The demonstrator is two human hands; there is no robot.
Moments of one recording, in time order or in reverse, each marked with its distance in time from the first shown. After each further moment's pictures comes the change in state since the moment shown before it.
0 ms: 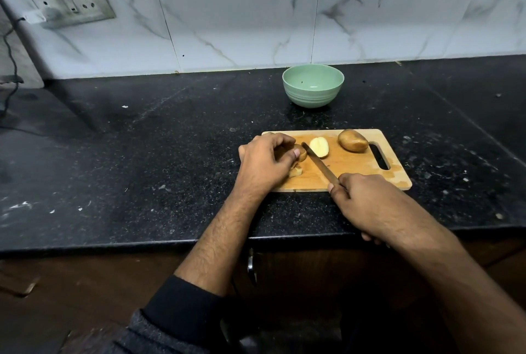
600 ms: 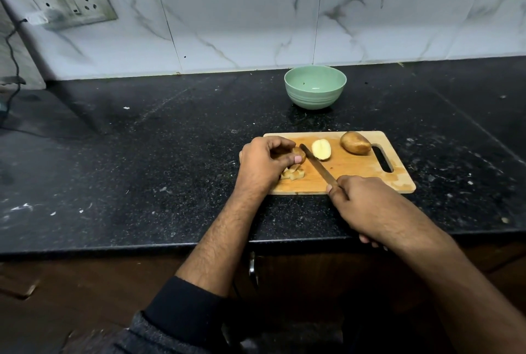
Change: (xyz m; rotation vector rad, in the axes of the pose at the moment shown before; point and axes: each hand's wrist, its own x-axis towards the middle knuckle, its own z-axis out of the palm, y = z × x) left_hand 0.003 -0.002 -0.001 -0.197 -0.002 -0.116; right_hand 0.003 -0.004 0.003 0.114 -0.035 0.013
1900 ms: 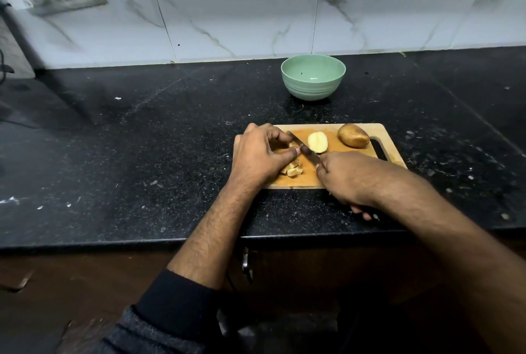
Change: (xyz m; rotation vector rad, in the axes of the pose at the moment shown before) left_hand 0.005 0.001 0.002 0.201 0.021 0.077; right_hand 0.062 0.009 0.002 -0.130 -0.014 -0.092
